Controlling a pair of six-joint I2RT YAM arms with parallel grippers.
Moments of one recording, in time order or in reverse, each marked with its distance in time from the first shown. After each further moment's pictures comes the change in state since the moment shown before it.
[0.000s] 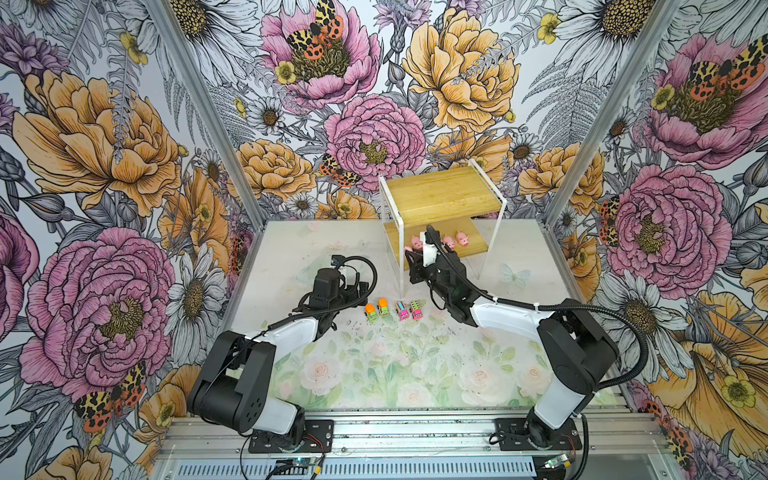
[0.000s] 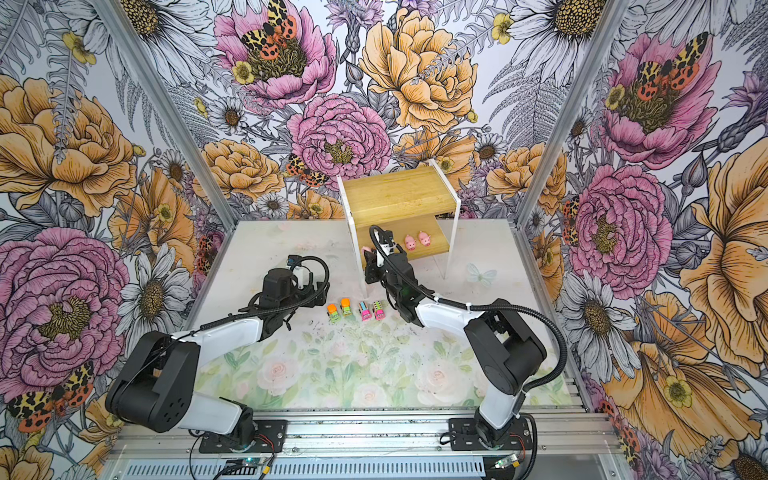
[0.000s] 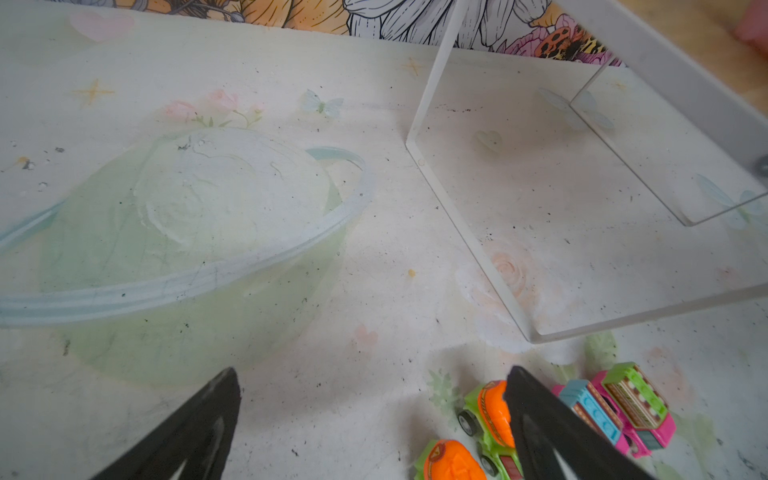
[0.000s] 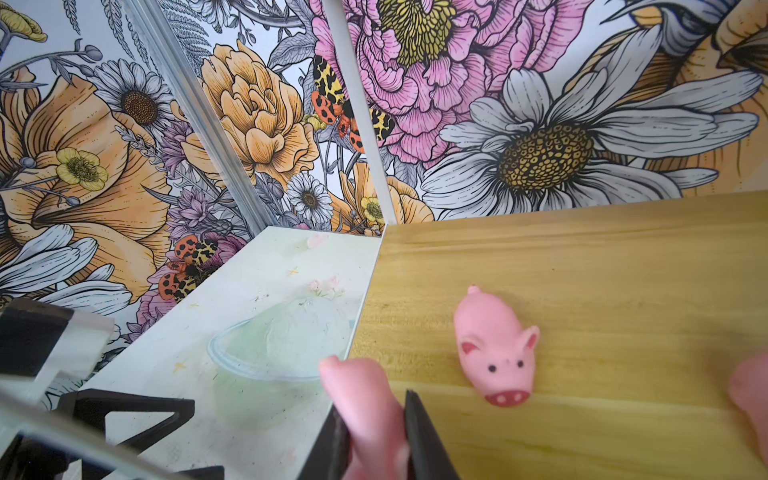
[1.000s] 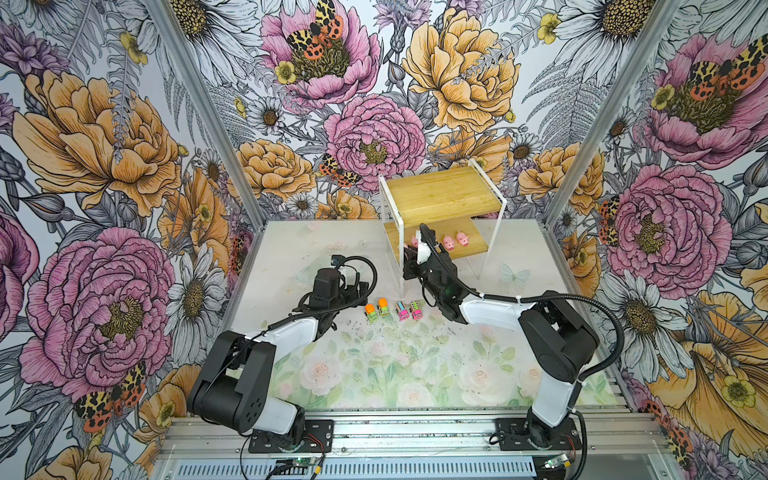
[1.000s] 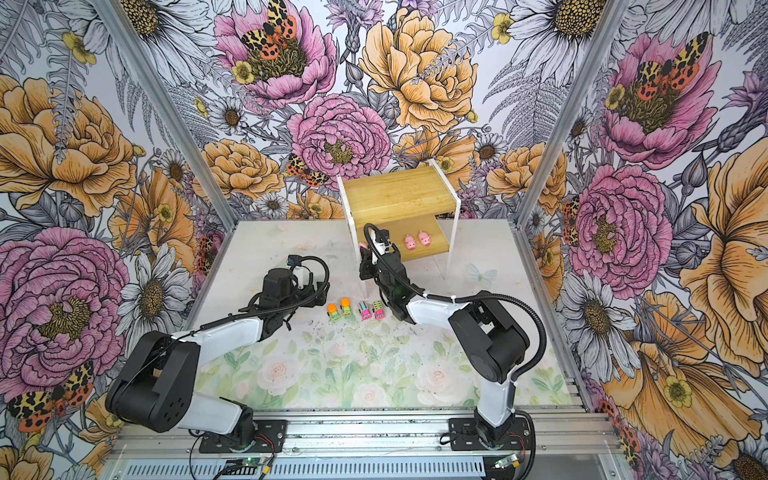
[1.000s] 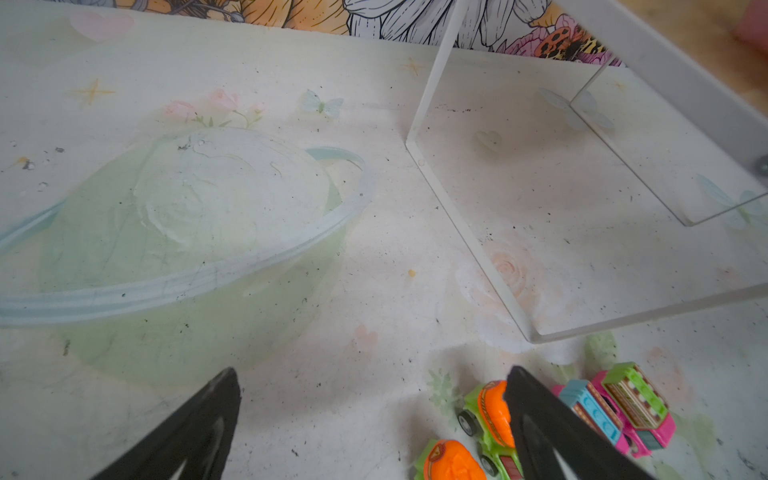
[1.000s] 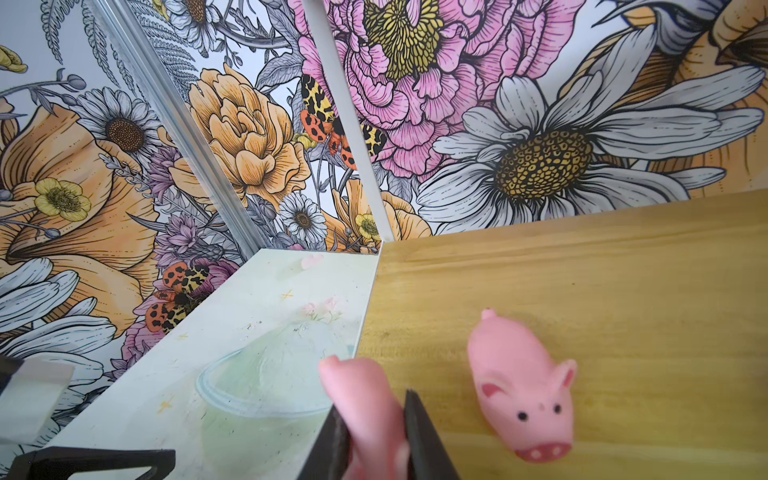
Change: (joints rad) left arm 0.000 0.000 0.000 0.000 0.000 0.000; right arm 0.010 0.112 0.063 0.096 0.060 0.032
